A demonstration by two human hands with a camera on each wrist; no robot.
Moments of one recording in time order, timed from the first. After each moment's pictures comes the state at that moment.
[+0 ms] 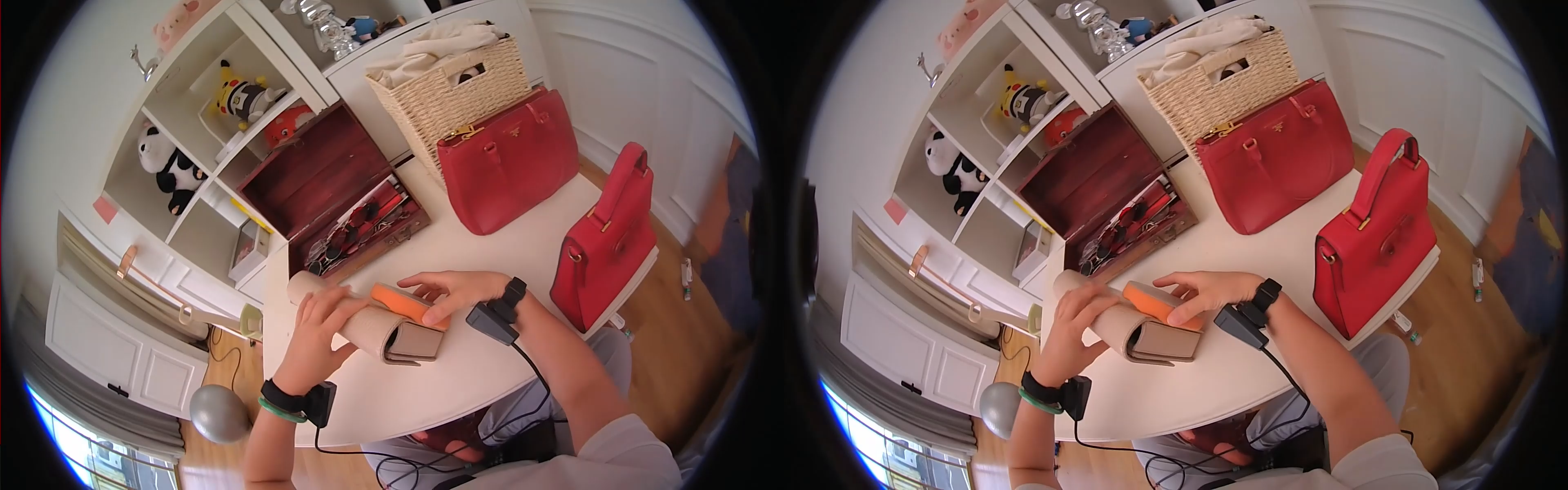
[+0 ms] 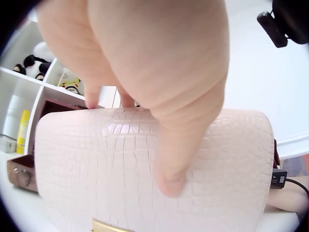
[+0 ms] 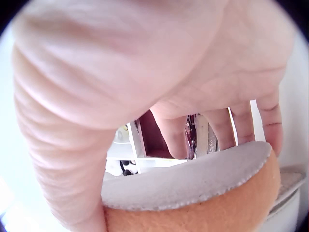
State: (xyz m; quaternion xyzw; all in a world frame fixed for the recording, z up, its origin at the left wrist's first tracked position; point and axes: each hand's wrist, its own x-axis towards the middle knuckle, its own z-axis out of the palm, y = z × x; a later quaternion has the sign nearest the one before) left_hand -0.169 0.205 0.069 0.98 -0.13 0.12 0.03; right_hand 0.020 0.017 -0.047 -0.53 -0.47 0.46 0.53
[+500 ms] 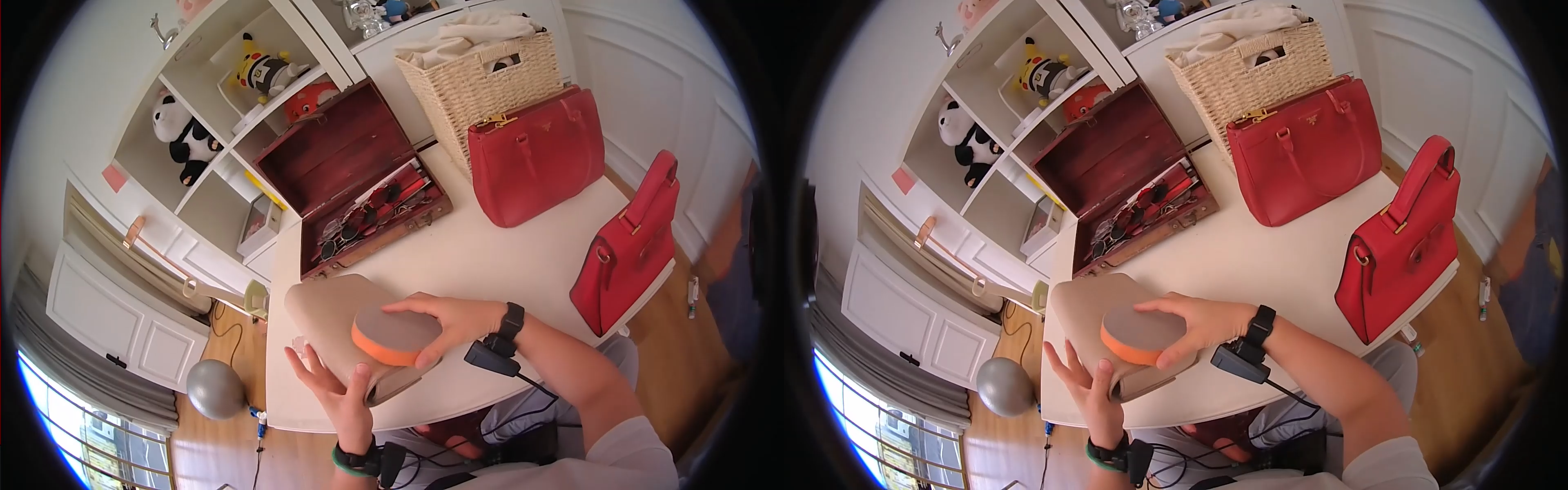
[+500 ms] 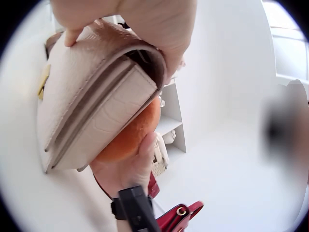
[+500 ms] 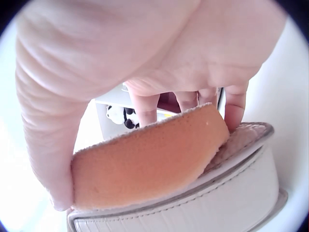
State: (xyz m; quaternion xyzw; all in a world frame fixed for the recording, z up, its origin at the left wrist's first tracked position) left_hand -0.234 0.133 -0.007 0.67 0.18 0.44 0.57; right_hand -0.034 0.038 -0.040 -0.53 -0.59 0.33 0.51
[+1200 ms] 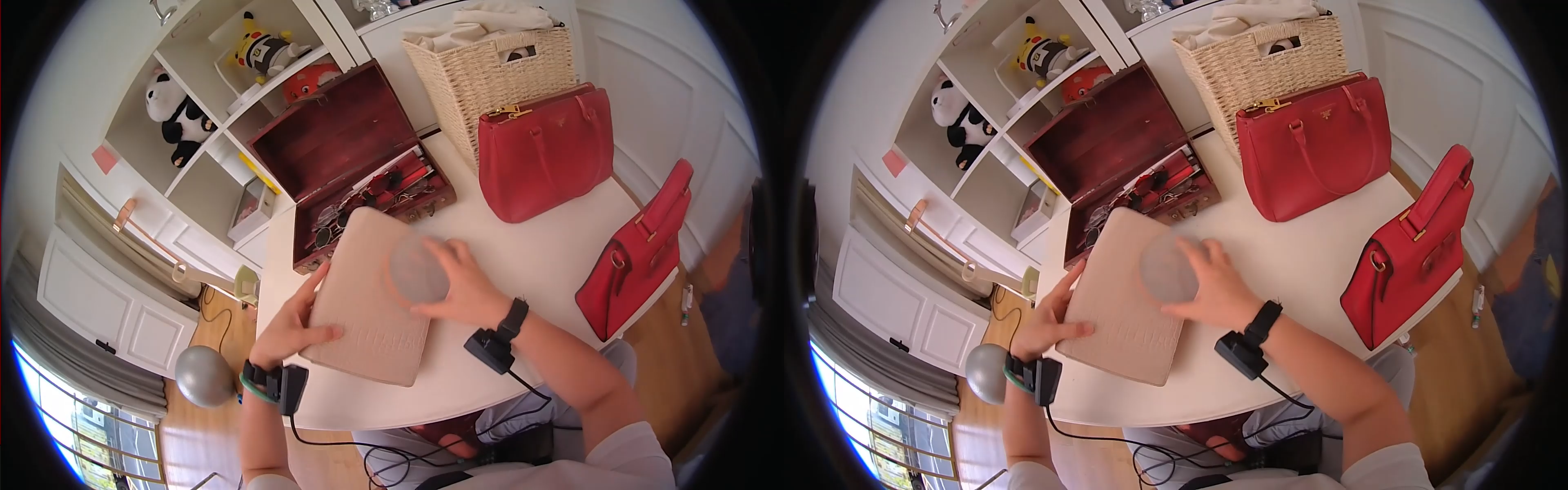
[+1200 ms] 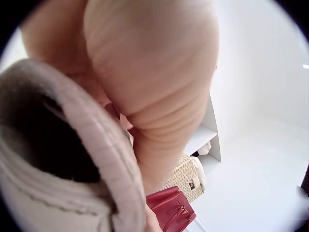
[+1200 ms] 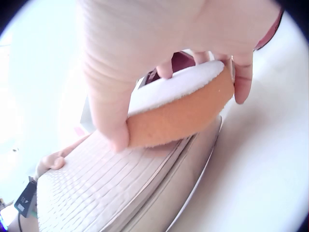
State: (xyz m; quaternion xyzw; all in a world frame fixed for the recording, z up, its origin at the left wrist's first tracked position) left_hand -0.189 0.268 0.053 0.80 0.09 -0.03 0.59; right_hand -0.023 0.048 -0.062 -0.74 -0.46 0.07 0.49
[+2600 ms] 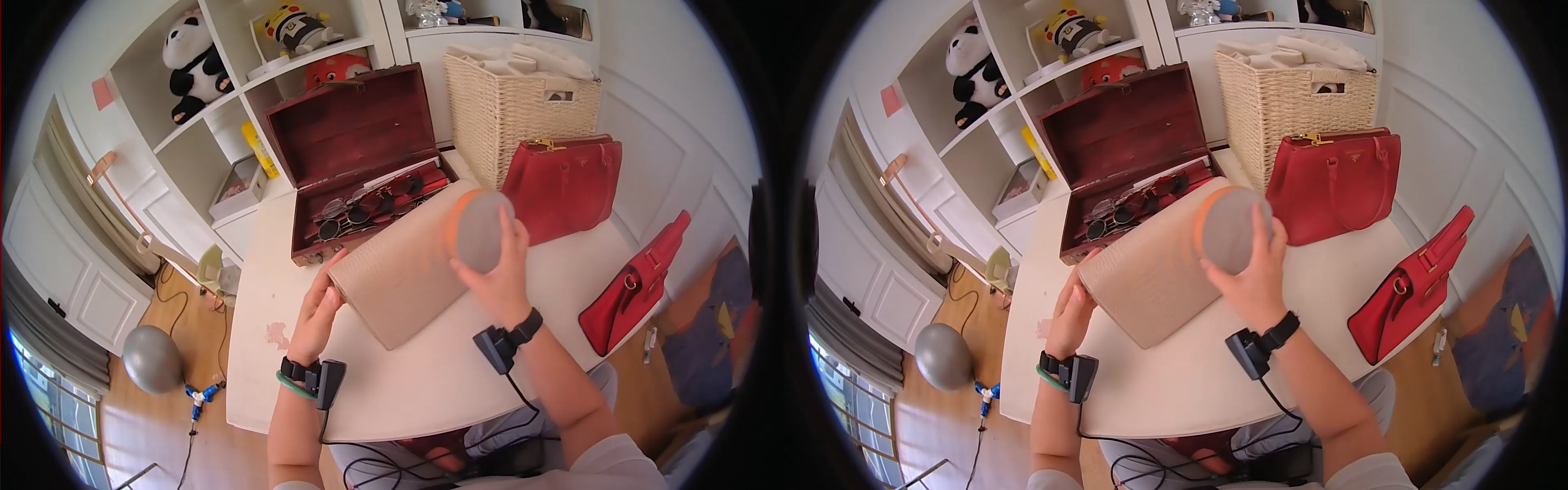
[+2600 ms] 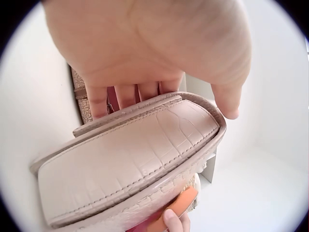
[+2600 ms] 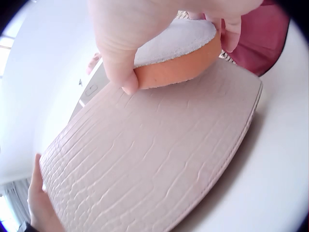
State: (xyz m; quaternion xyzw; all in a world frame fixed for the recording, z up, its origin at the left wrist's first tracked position) left_hand -0.177 0.300 -0.025 0.68 0.00 0.17 0.71; right_hand -0.022 0.070 -0.049 -0.76 -0.30 -0.23 0.53
